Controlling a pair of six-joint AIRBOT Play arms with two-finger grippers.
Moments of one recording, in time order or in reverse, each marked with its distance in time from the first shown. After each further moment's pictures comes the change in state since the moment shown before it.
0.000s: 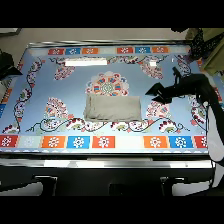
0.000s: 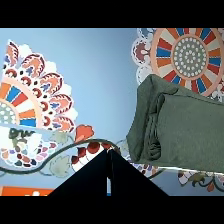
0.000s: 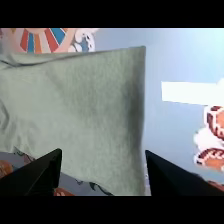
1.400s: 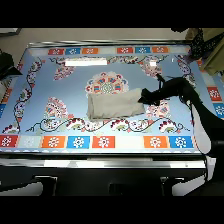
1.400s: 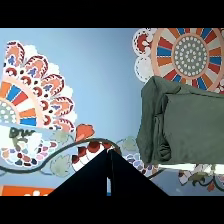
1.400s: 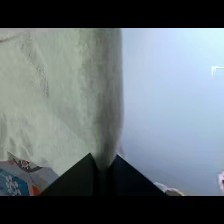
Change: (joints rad) left arm 0.000 0.000 0.000 0.001 -0.003 0.000; right arm 0.126 -0.100 0.098 -0.079 0.029 0.077
